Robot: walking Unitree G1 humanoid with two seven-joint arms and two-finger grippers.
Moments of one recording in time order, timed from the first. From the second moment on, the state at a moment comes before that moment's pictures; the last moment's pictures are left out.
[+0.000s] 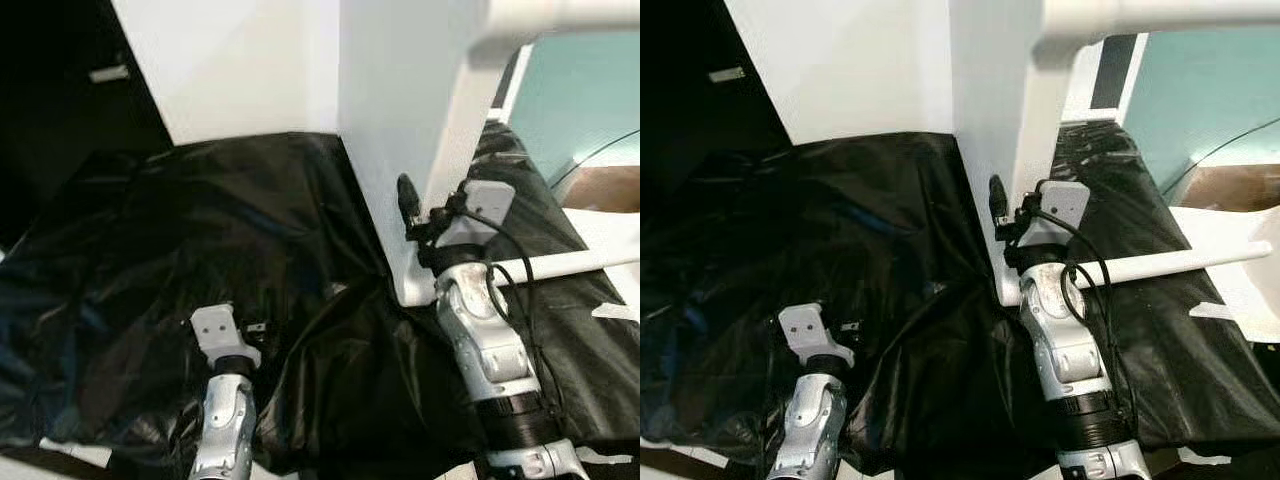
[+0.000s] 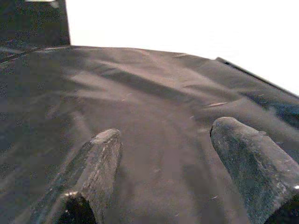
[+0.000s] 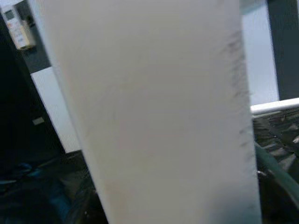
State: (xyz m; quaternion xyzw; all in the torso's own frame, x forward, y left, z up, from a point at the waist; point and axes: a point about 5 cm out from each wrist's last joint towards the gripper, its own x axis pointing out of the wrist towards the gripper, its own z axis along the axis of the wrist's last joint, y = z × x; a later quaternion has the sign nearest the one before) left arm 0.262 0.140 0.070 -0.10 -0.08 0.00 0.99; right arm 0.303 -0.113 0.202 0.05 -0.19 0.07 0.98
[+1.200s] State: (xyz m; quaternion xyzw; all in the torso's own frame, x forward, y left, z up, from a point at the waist) left arm 0.253 0.148 0.070 -0.06 -0.09 -0.01 0.99; right arm 0.272 -0.126 0.159 0.04 -0.08 0.18 0.98
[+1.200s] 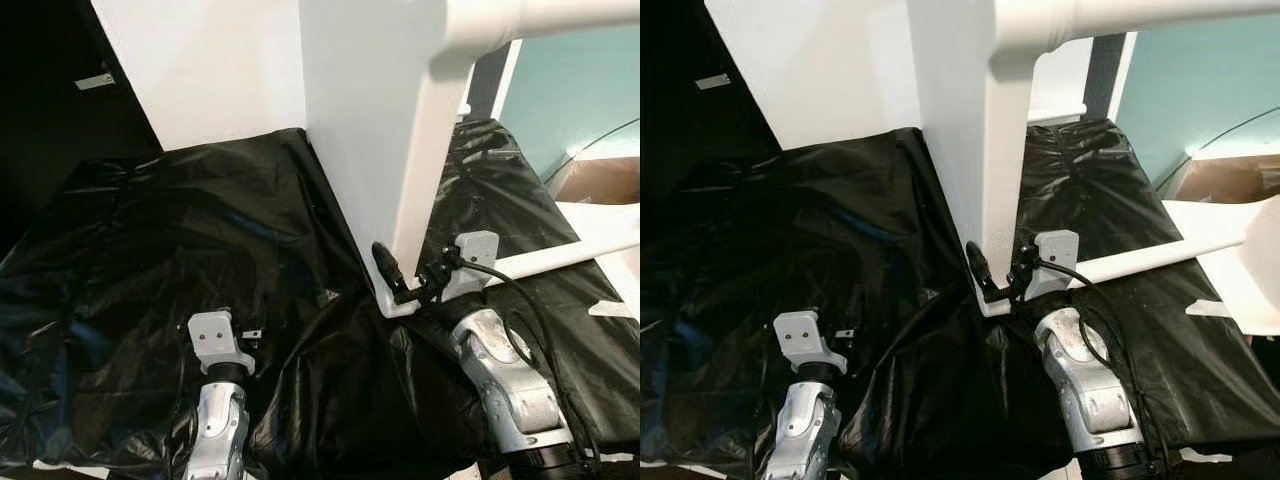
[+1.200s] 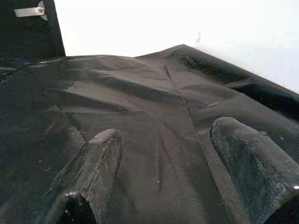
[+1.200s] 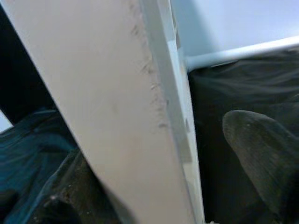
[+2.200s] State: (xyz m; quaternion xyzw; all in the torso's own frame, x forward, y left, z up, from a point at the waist) left arm 0.248 0.147 0.064 -0.05 -0.07 -0.02 1.00; right arm 0.214 -0.170 0.168 0.04 -0.06 0.14 0.99
